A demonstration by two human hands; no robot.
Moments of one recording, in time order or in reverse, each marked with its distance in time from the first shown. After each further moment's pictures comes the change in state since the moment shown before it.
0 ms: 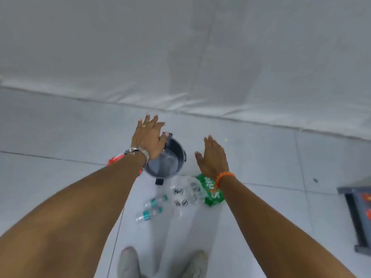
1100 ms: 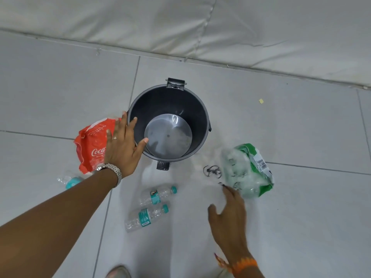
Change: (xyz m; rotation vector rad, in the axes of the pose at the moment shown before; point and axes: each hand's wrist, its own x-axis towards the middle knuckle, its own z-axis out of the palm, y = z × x) left_hand 0.023 -0.220 0.323 -0.012 0.004 -0.135; right_hand -0.030 0.099 0.330 0.272 0.161 0.343
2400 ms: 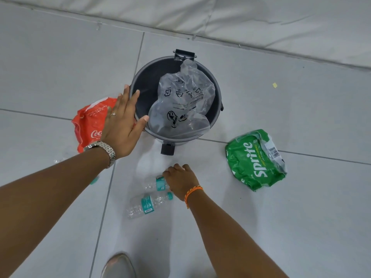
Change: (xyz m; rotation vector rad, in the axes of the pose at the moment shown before) left_hand 0.005 -0.022 0.014 -0.150 0.036 0.102; right_hand 0.073 -0.006 0.173 -0.881 -0.490 -0.882
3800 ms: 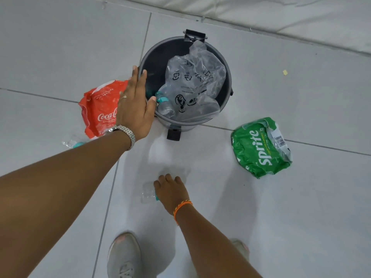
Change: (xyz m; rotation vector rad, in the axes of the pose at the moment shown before) left_hand -0.003 0.018 0.010 -0.050 0.114 -0.070; right_hand -0.035 -0.086 0.026 0.078 0.005 -0.008
